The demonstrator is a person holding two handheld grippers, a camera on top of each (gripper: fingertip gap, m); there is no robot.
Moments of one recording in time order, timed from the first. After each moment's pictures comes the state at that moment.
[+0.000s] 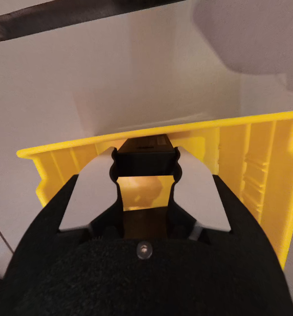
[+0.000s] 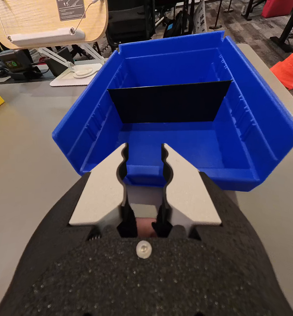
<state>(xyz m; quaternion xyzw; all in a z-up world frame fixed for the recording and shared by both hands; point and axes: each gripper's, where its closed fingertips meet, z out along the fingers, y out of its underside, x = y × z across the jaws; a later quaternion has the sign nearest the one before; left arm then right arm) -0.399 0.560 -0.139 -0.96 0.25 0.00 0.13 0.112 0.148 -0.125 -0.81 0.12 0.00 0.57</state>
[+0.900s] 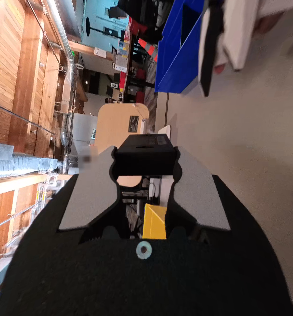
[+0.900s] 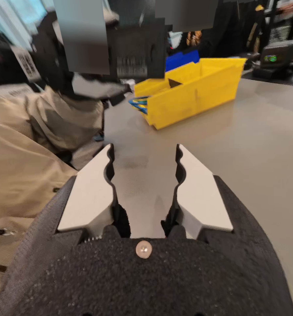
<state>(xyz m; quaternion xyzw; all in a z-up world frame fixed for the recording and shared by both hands) -0.252 0.196 0.010 -0.30 0.70 0.12 0.64 -0.188 0.156 -0.067 -0.70 -0.26 0.41 0.53</state>
